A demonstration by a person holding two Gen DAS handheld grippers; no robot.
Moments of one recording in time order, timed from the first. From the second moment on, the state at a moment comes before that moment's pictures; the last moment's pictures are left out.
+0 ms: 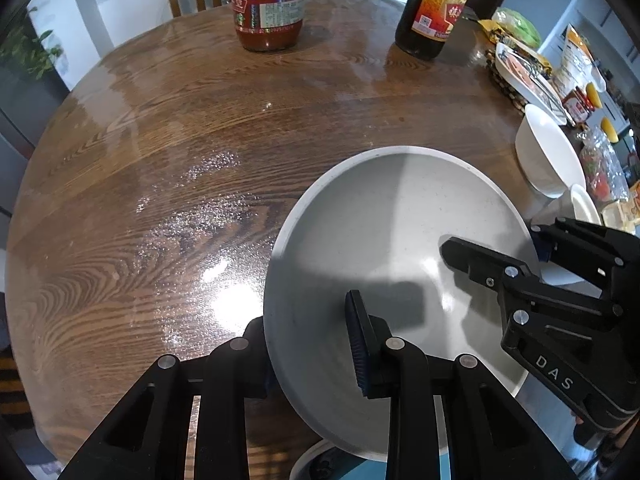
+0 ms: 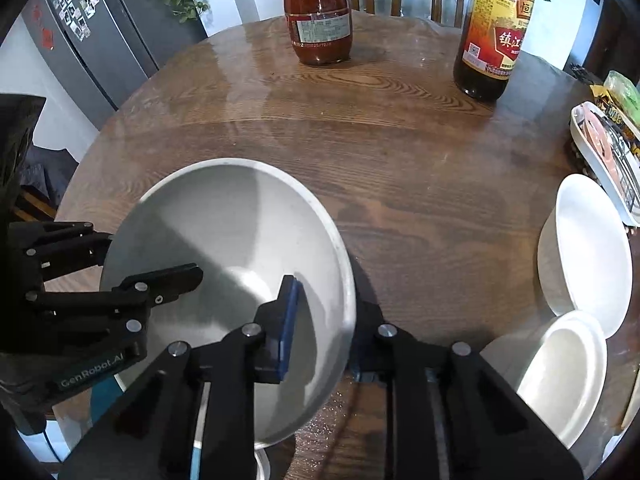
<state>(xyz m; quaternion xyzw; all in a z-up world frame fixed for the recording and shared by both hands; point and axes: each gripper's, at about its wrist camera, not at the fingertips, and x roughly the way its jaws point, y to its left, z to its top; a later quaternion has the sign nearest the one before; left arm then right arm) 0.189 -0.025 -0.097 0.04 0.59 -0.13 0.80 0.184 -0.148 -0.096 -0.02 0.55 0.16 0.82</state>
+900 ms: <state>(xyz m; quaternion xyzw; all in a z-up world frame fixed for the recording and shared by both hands) 0.163 -0.068 -0.047 0.05 0.54 -0.15 0.83 0.144 -0.187 -0.048 0.01 0.52 0.13 0.85</state>
